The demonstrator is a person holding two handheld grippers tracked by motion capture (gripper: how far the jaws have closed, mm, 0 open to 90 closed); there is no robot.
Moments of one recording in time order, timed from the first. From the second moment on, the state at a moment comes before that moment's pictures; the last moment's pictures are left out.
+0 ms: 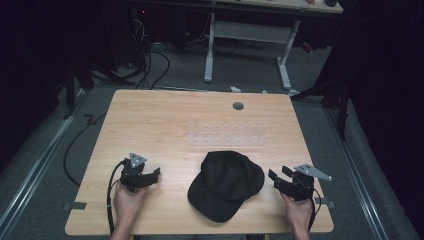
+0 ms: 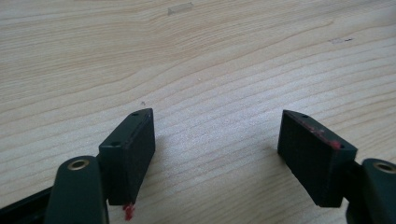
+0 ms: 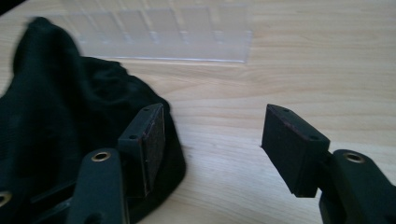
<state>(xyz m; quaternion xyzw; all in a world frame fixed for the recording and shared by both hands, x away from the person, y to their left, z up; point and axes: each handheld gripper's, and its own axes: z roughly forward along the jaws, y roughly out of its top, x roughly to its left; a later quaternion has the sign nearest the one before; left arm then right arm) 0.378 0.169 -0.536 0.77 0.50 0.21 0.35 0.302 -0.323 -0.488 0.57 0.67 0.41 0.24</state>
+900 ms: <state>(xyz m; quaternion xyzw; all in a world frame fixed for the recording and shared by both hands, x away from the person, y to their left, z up) 0.378 0.170 -0.536 0.77 0.50 0.21 0.35 0.323 -0.252 -0.458 0.48 0.74 0.42 0.19</state>
